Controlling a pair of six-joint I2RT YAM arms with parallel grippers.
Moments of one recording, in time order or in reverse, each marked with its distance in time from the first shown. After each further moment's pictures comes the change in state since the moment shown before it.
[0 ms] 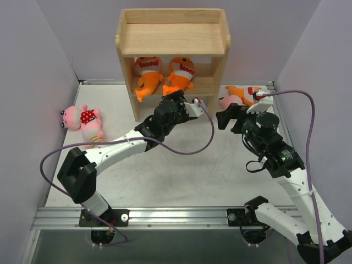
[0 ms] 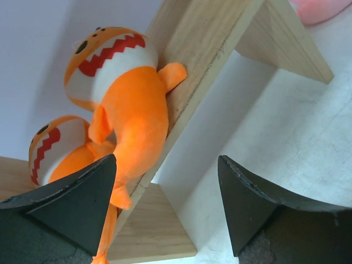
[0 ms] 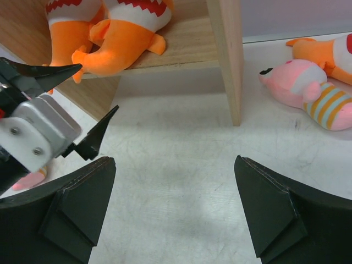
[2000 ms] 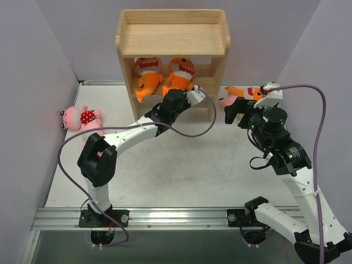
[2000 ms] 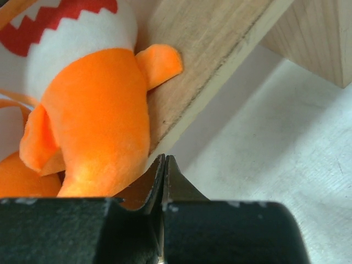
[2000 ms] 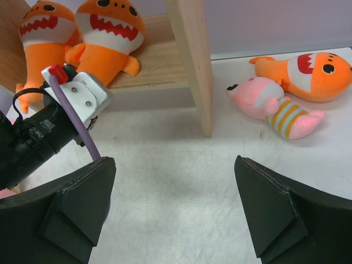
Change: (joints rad) left arm 0.071 0.275 0.243 -0.111 -0.014 -0.117; right arm -0.047 0.045 0.124 -0.086 0.065 -0.072
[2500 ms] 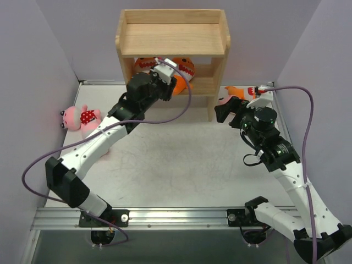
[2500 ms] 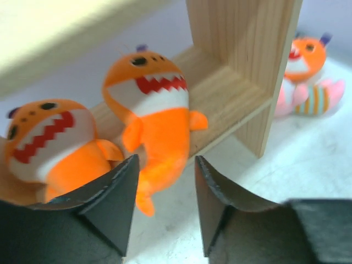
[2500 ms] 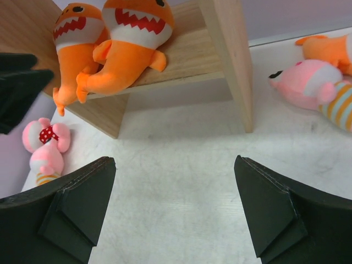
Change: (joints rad) left arm 0.093 -0.298 0.026 -0.140 0.227 -0.399; right arm 0.000 0.002 -0.104 0.130 -0.080 0.144
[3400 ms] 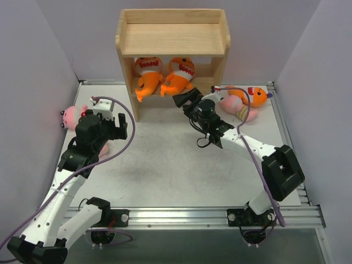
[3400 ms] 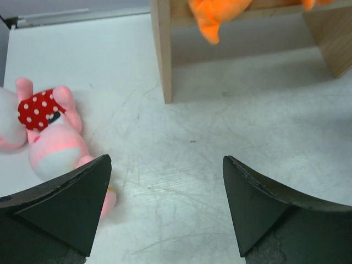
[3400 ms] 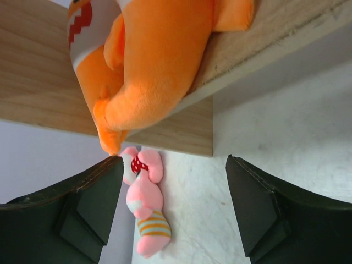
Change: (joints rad) left arm 0.340 -0.708 -0.523 -0.383 -0.035 -0.284; right arm 0.201 0.648 -0.050 0.706 0.056 0.597
